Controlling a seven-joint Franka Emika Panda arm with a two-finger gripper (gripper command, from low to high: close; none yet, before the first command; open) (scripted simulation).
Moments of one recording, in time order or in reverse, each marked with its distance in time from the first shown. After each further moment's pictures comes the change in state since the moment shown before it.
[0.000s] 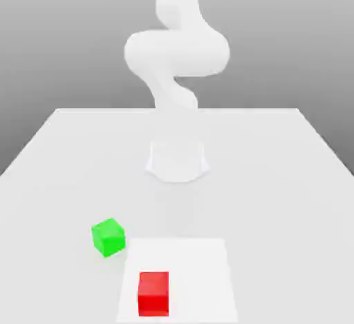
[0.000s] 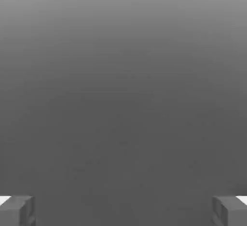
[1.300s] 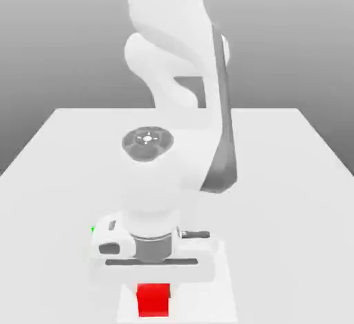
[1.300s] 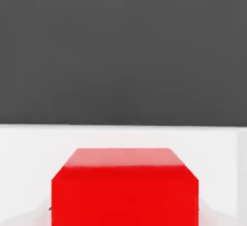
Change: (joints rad) arm -0.018 1.017 -0.049 -0.175 0.050 0.465 -0.136
